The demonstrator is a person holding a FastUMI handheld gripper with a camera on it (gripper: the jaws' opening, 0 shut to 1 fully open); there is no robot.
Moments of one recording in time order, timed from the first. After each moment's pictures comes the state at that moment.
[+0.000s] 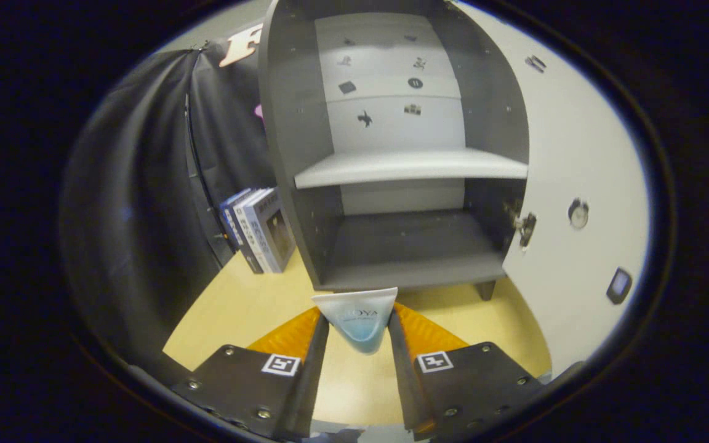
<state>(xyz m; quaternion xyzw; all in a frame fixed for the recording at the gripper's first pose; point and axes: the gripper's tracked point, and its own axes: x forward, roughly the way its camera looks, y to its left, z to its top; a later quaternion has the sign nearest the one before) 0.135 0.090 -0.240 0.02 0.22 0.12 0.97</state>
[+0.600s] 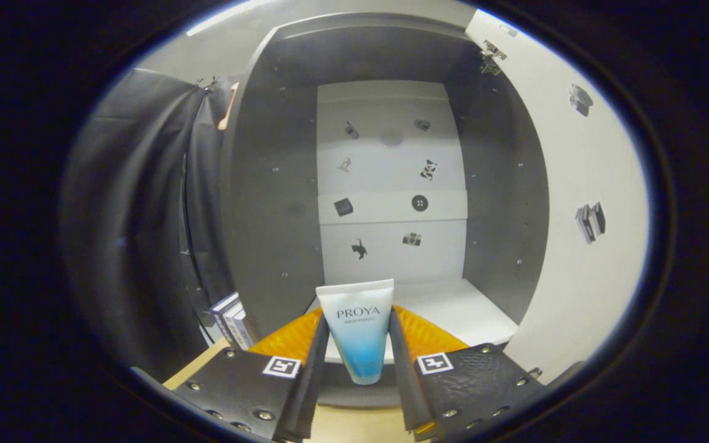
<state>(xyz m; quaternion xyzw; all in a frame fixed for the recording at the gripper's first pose) 0.265 0.082 -0.059 0.03 0.04 0.10 0.99</state>
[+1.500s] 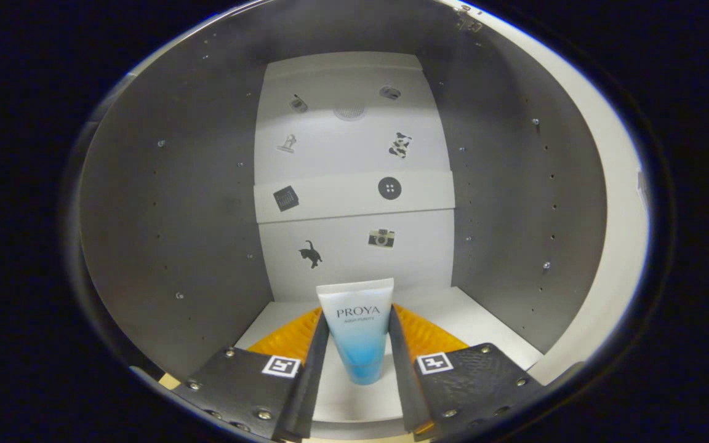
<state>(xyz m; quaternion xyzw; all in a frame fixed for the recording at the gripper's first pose) 0.377 0.057 -0.096 0.05 0.06 0.05 1.00</state>
